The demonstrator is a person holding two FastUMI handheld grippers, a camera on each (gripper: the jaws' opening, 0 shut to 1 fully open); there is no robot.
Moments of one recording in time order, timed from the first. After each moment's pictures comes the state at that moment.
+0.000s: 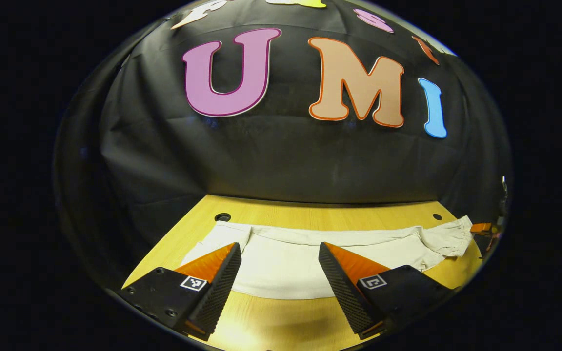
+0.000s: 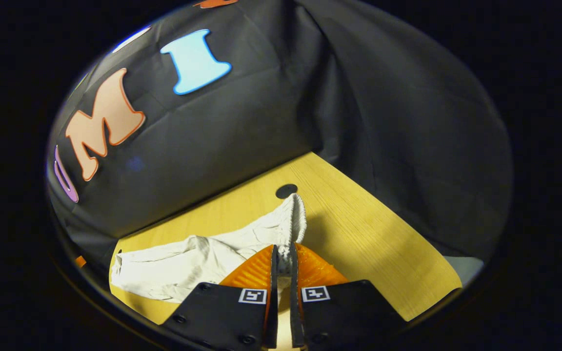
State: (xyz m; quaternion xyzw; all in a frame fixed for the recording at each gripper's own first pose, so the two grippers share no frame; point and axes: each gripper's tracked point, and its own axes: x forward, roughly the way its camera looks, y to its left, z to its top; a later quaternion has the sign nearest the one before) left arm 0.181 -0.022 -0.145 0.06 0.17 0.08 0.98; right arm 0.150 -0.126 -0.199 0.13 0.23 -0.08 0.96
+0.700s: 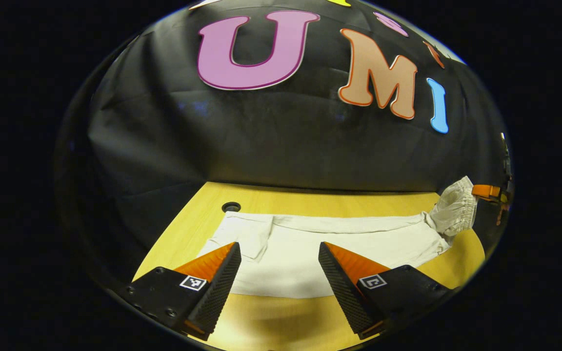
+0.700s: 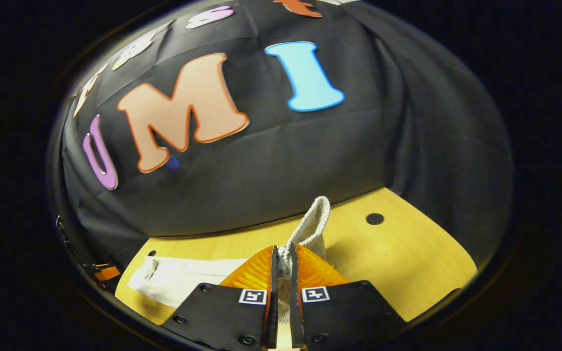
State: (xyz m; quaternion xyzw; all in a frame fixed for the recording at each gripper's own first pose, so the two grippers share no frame) left arm 0.189 0.083 -0.177 0.04 0.20 0.05 0.98; right arm 0.155 0.109 -0.123 0.07 0.17 0.03 0.98
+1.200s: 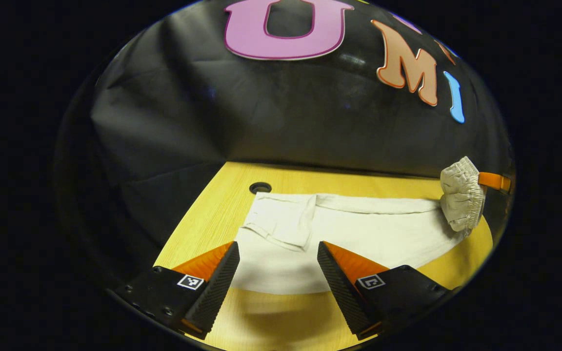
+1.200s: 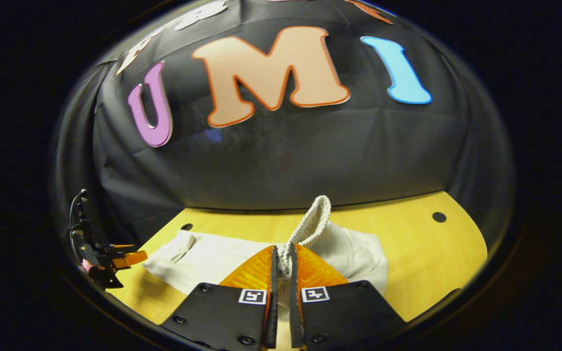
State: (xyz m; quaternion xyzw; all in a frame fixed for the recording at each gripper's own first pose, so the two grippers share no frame) left arm 0.193 0.166 -0.233 0.03 0.25 0.07 0.96; right arm 0.131 0.278 -0.172 0.00 0.21 0.15 0.97
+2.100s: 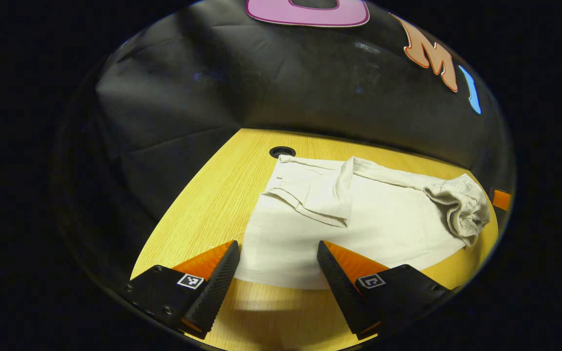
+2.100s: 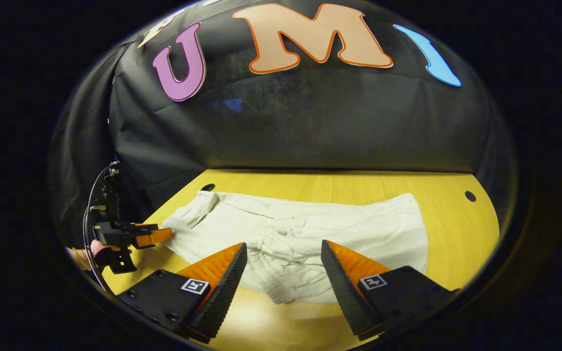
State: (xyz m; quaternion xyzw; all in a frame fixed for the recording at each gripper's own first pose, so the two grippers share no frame) left arm 0.184 0.201 -0.277 0.03 0.30 0.10 0.95; right arm 0.099 0.315 -0.243 -0.02 0.27 0.18 0.94
